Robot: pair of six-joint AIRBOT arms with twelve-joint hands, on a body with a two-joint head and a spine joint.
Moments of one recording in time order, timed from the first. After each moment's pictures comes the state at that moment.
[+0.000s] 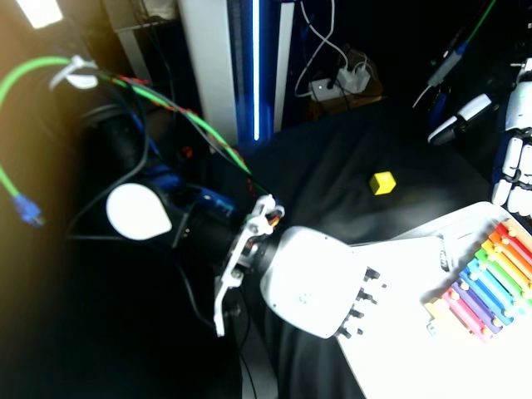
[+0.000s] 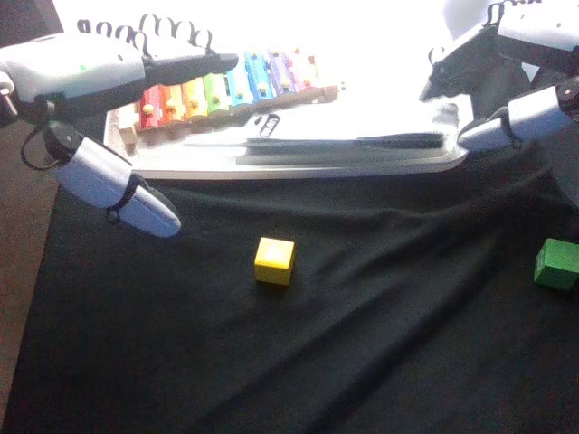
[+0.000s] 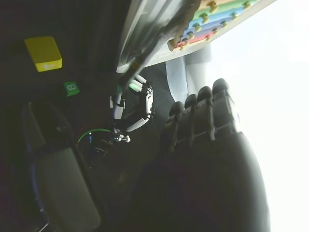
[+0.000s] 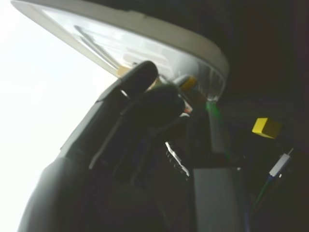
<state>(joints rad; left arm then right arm) 0.57 -0.94 1.27 0.70 -0.50 0.38 -0.62 -1.20 1.68 -0.68 0.62 0.14</state>
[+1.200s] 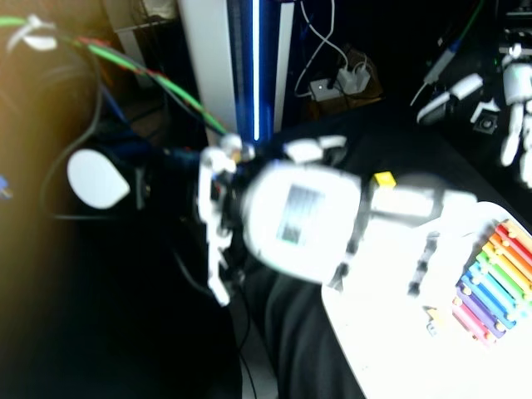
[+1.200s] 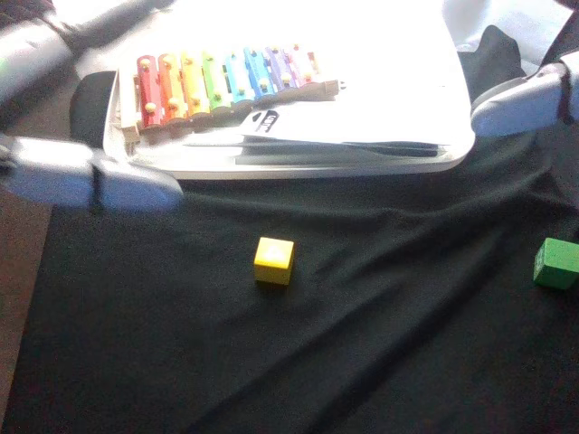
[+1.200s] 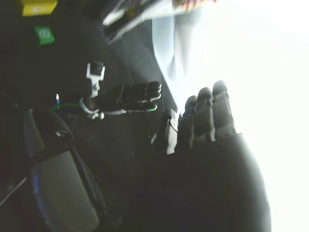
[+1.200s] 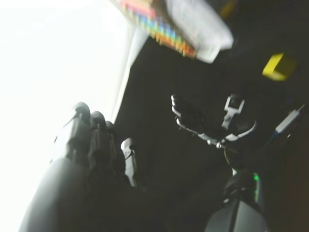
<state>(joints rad) 0.90 -0.85 1.11 -0.03 -1.09 0.72 -0.62 -1.02 1.43 -0.47 0.96 -0.01</state>
